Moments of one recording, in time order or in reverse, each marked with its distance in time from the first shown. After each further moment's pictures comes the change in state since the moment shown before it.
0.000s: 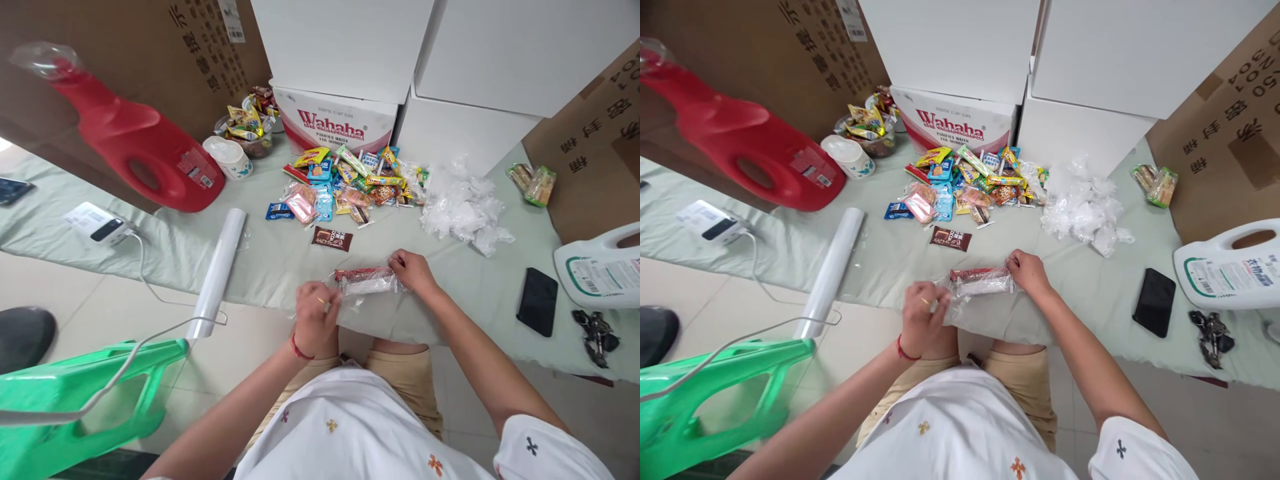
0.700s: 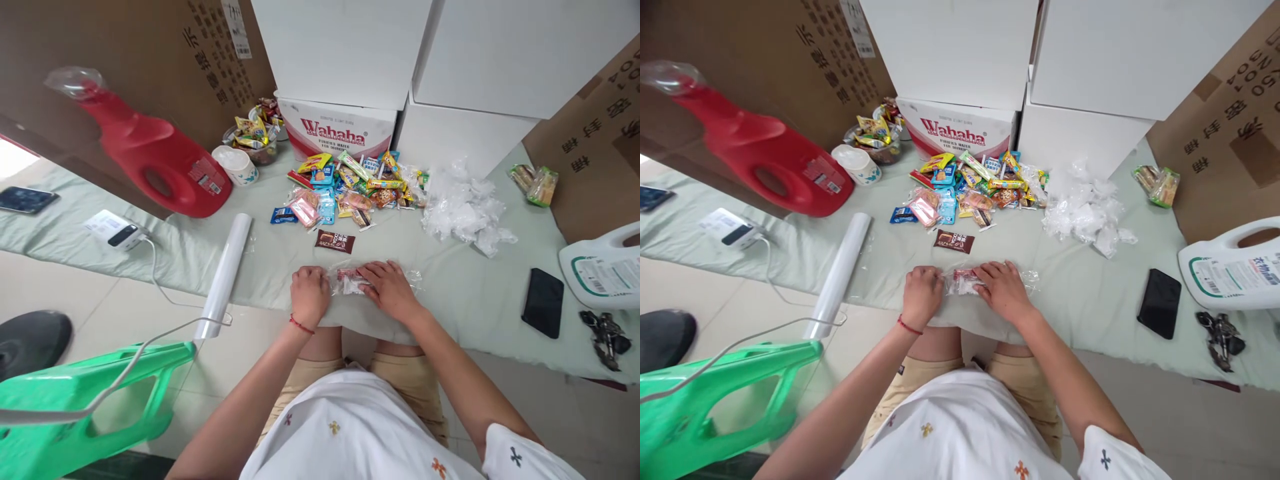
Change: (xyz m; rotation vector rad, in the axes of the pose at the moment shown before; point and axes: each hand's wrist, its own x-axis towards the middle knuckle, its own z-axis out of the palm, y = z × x) left_hand 0.047 -0.002 -0.009 0.168 -0.262 -0.510; right_hand -0.046 -0.054 0.027 -0.294 -0.089 -0.493
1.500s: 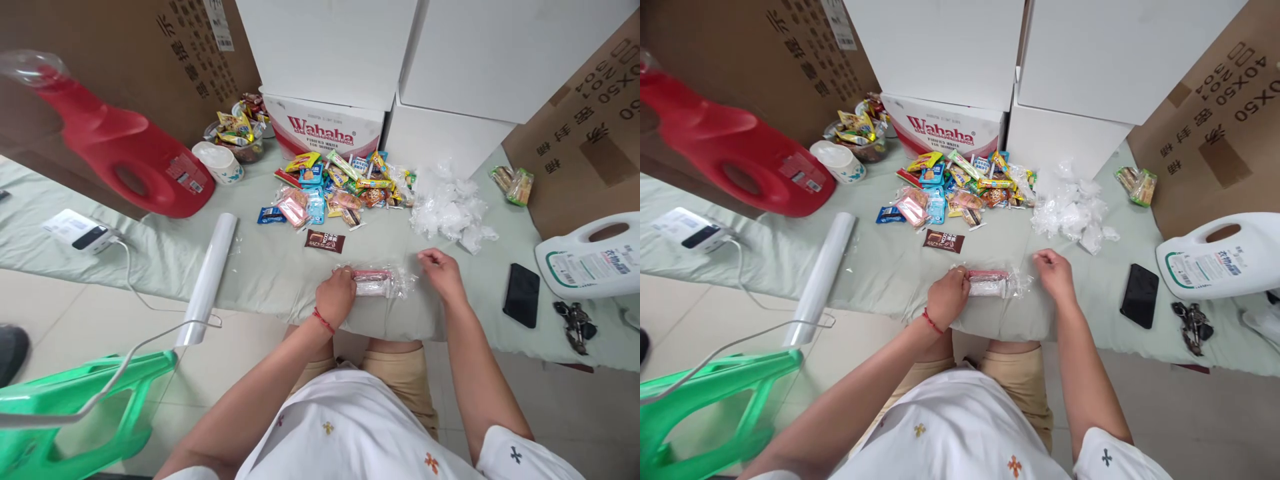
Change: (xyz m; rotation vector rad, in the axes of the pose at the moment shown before) left_hand -0.012 0.067 0.018 0.150 -0.233 0.202; right_hand -0.044 0.105 -0.038 0.507 0.387 0.669
